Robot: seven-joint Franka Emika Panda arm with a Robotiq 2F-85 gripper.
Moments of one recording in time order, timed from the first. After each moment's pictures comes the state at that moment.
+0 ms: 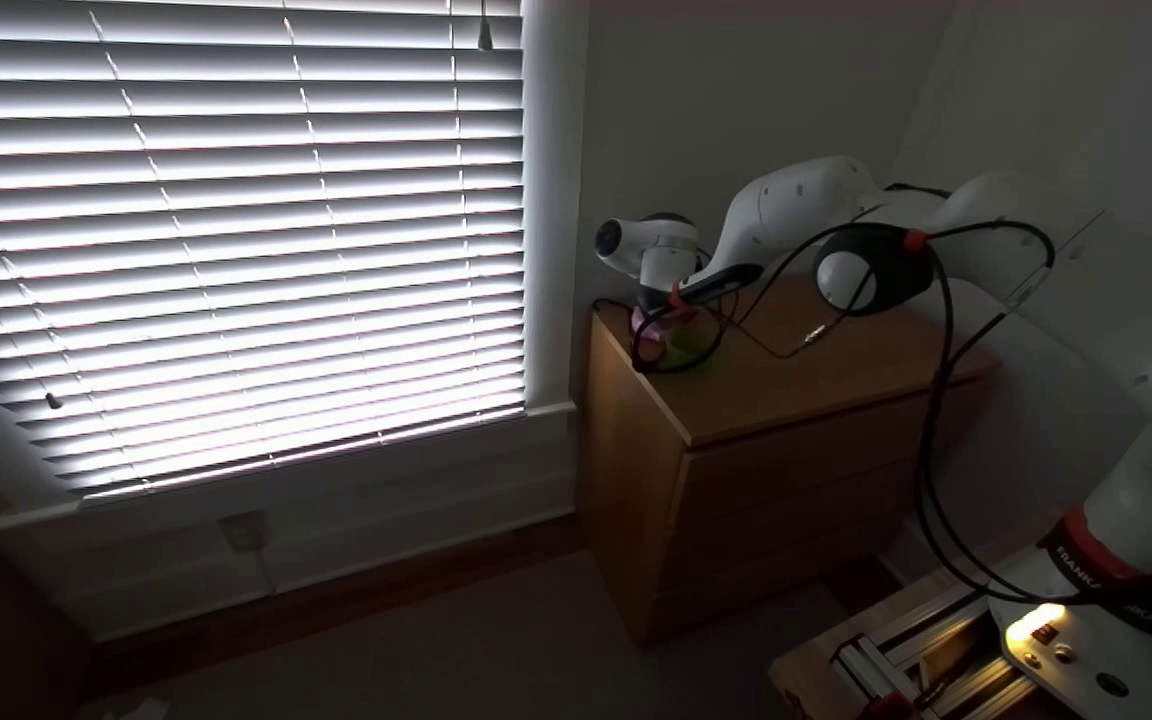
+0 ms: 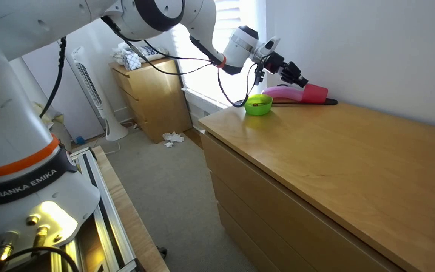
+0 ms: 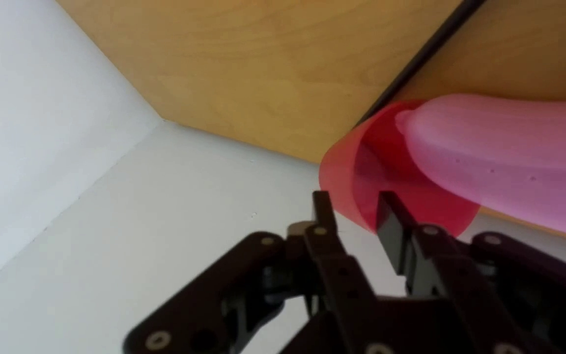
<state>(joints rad) 0.26 1.27 -0.16 -0.84 -1.03 2.01 1.16</state>
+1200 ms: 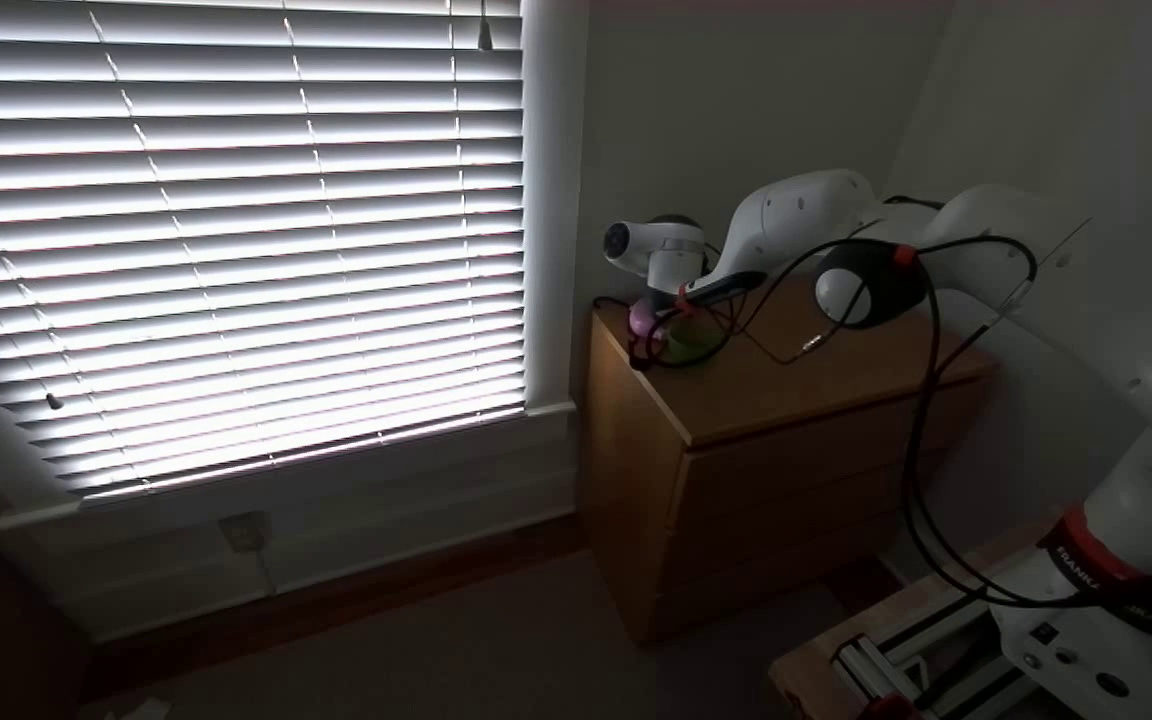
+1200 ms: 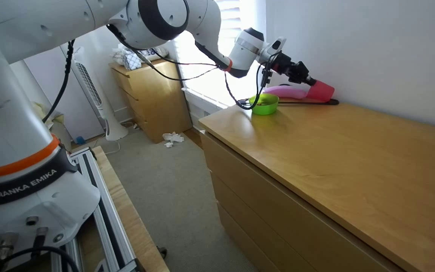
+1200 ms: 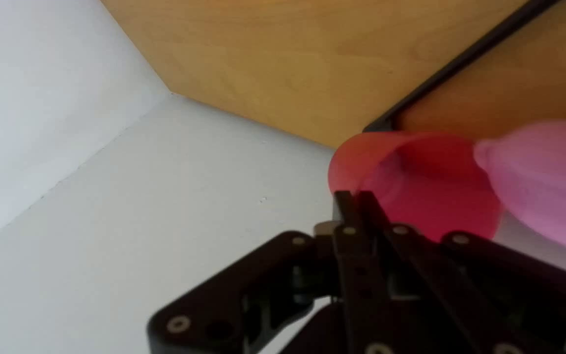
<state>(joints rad) 0.24 1.33 -0.19 -0.76 -1.04 2.02 1.06</state>
